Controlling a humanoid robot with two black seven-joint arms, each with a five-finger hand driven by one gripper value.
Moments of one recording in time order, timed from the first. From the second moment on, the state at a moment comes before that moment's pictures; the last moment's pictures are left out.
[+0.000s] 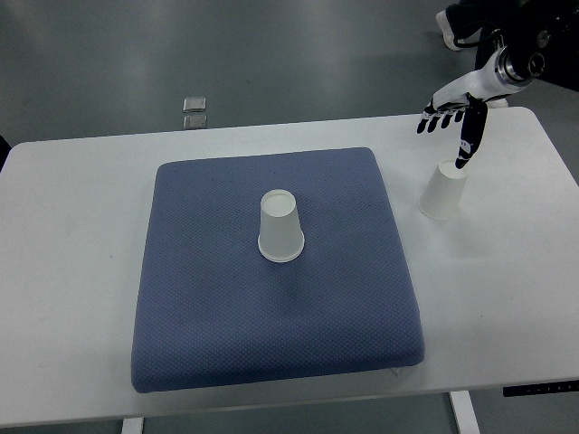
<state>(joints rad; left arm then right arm) -0.04 0.00 -0.04 -0.29 0.08 -0.06 0.08 1.68 -0.42 -0.70 0.80 -0.74 0.53 0.08</state>
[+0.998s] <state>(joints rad) -0.03 0.00 -0.04 -0.30 0.08 -0.06 0.09 1.39 -0.28 -0.67 0.51 -0.72 0.38 0.07</state>
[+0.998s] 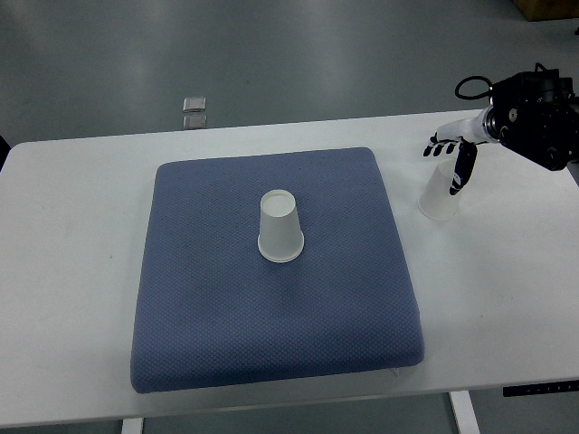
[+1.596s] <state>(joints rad) -0.03 0.00 -0.04 -0.30 0.08 -0.06 0.09 1.33 -0.25 -0.67 0.47 -0.72 0.33 0.07</state>
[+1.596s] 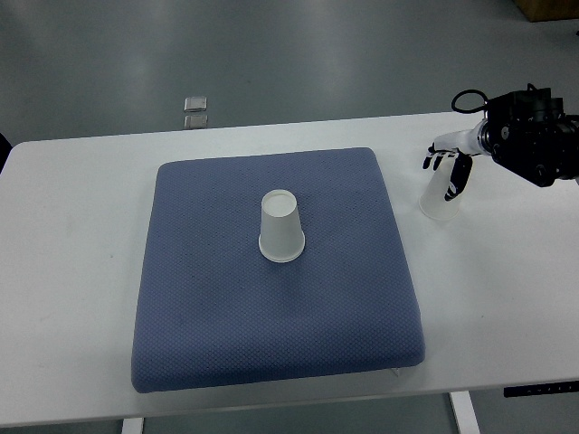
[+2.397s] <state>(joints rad) -0.03 0.00 -0.04 -0.30 0.08 -0.06 0.09 2.01 -0.48 -0.69 0.71 -0.74 0.61 0.07</state>
